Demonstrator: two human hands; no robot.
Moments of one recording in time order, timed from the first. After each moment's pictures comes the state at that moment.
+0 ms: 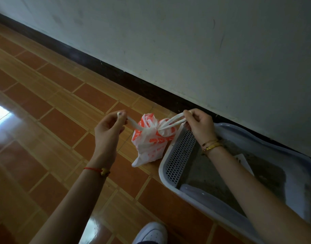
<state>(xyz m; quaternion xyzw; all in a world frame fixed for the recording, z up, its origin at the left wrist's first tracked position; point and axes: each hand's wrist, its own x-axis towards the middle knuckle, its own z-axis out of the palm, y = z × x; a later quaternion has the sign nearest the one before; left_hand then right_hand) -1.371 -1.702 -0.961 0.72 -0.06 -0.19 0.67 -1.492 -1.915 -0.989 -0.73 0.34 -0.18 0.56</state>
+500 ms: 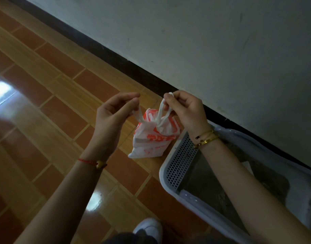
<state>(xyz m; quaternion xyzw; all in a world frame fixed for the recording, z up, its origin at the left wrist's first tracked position) -1.345 -1.730 -0.919 0.65 -0.16 -0.26 0.70 -1.431 -1.901 -0.933 -0.70 0.24 -0.16 0.65</state>
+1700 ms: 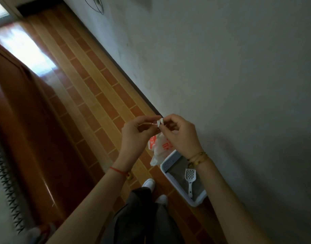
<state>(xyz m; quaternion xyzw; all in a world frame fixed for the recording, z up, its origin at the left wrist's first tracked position) -1.415 -1.652 -0.253 0.75 -0.08 -0.16 0.64 -1.457 -1.799 -0.253 -0.84 0.12 -0.04 0.53</state>
